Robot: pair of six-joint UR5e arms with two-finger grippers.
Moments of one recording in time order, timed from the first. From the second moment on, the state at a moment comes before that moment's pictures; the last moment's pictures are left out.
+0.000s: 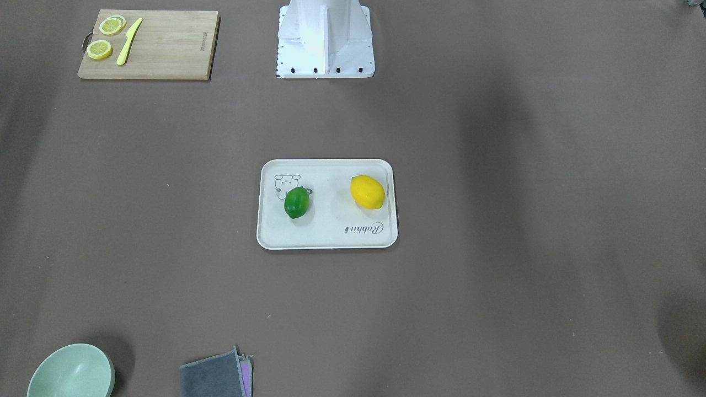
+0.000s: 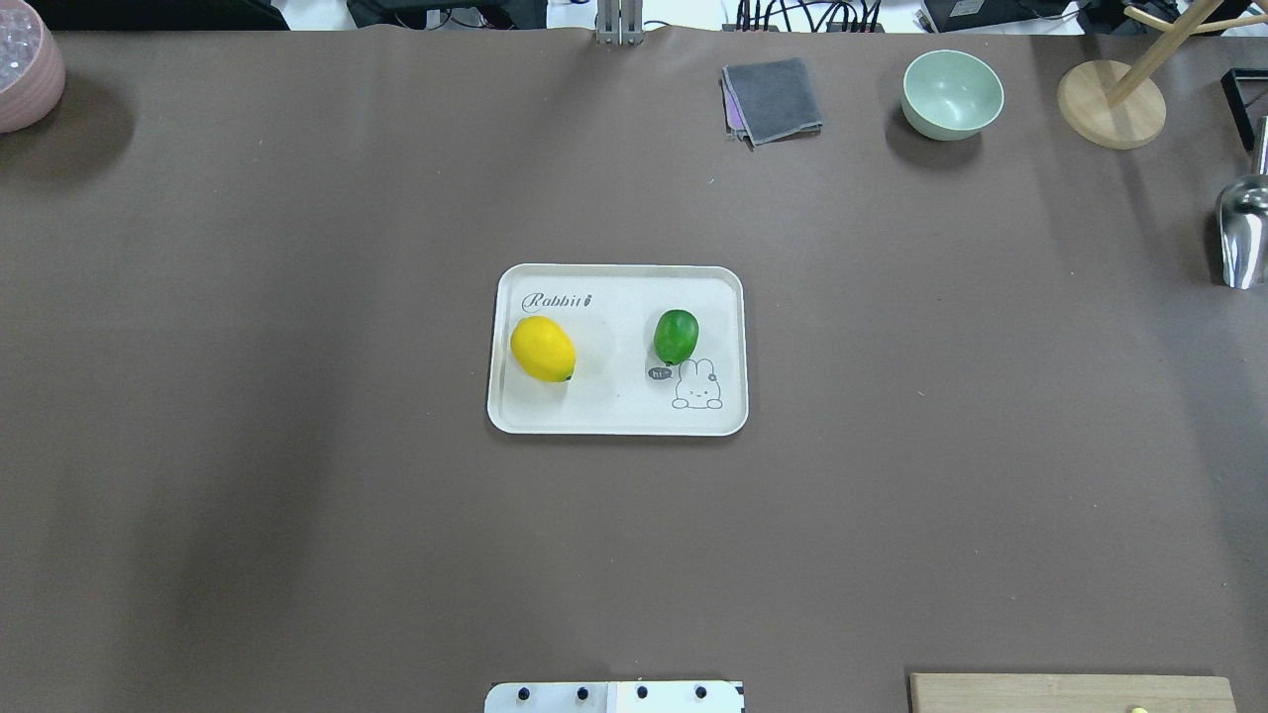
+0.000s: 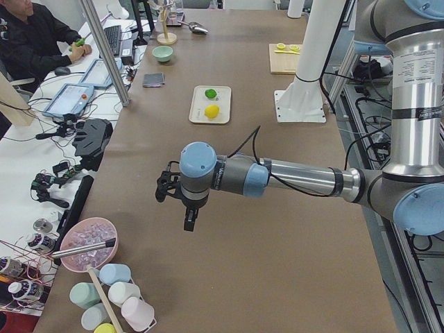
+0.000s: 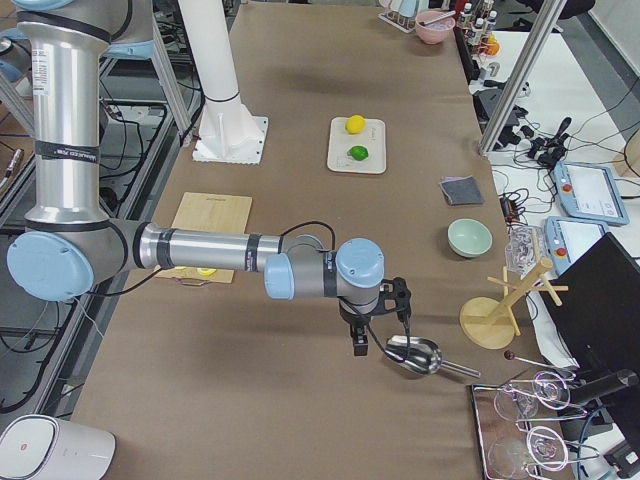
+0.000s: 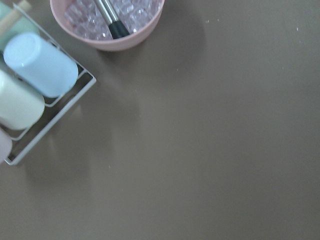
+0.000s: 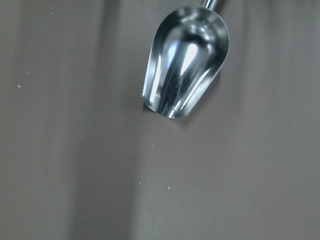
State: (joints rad) left arm -1.61 -1.46 -1.77 -1.66 -2.42 -0.03; right arm 1.58 -1.67 1.63 -1.45 2.35 -0.04
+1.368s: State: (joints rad) left arm -1.60 -1.47 -1.73 -1.73 -2.42 -0.12; right arm 1.63 -1.71 1.79 -1.75 2.37 -0.04
